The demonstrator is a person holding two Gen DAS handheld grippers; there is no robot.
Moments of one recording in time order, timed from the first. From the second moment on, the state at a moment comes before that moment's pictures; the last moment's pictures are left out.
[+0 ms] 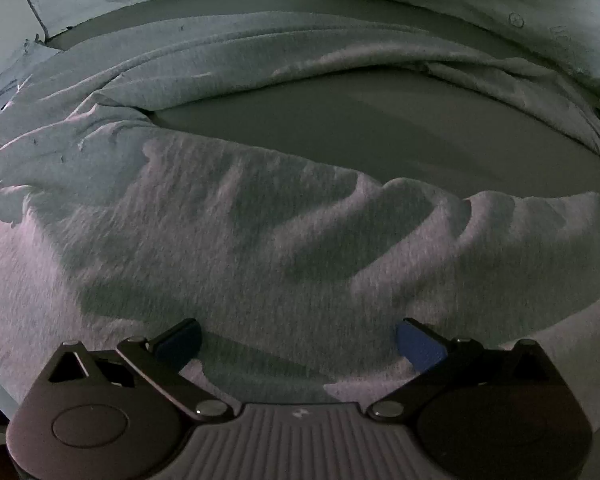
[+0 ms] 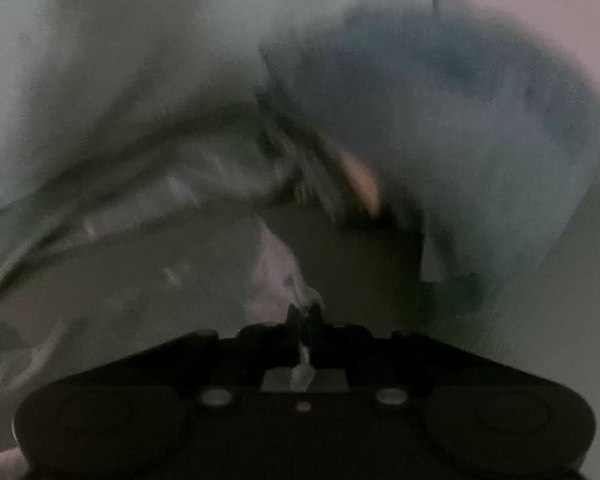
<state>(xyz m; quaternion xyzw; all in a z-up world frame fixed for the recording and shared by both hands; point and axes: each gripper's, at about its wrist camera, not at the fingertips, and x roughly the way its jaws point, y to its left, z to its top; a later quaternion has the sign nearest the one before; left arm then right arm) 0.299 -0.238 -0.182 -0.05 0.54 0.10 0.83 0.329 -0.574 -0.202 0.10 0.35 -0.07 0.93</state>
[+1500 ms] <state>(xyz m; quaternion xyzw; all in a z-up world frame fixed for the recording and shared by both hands) 0.298 -0.223 -0.181 0.02 0.52 -0.01 0.85 0.165 -0.577 -0.175 0.12 0.42 -0.27 0.86</state>
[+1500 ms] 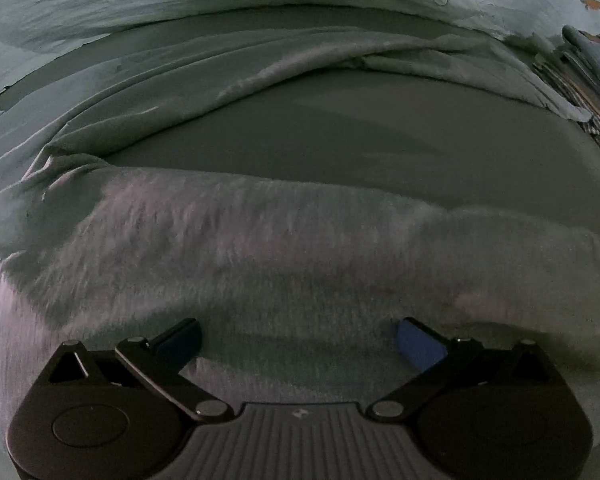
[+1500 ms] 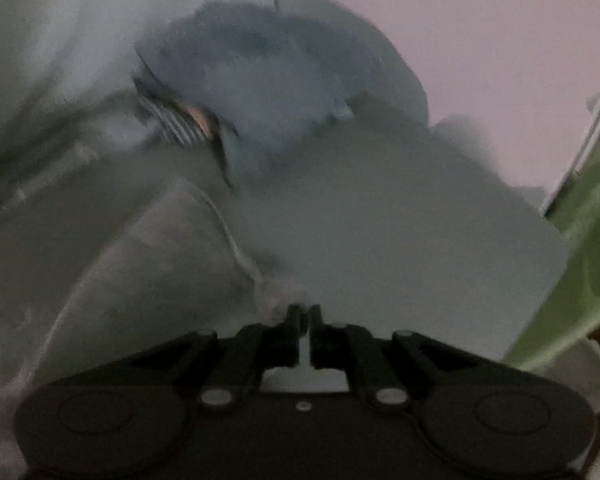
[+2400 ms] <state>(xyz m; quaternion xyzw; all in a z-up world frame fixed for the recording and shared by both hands) 0.292 -0.225 -0.177 0.01 0.50 0.00 0.86 0.319 -0.580 -0.204 0.04 0.37 -0.11 0.92</state>
